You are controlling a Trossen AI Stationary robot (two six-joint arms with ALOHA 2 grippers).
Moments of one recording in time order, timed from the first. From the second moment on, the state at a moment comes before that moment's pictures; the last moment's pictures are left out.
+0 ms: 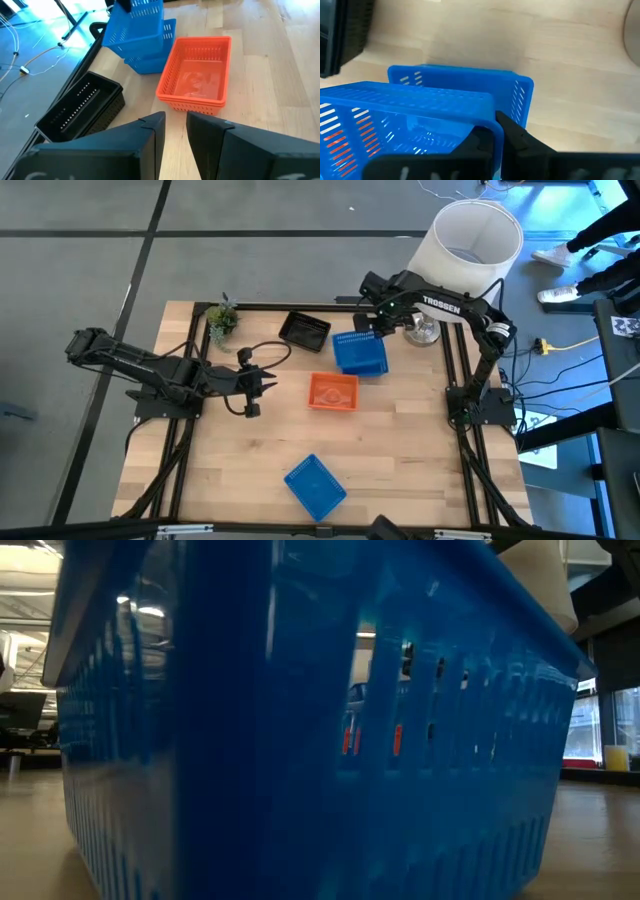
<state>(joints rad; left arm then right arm) -0.22 0.93 0.65 -0.23 -0.54 -0.02 -0.64 1.81 1.53 -1.19 -0.17 0.80</state>
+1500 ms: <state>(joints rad) -0.22 0.93 0.65 -0.25 -0.59 -0.02 -0.64 1.81 1.36 -1.02 -0.14 0.86</state>
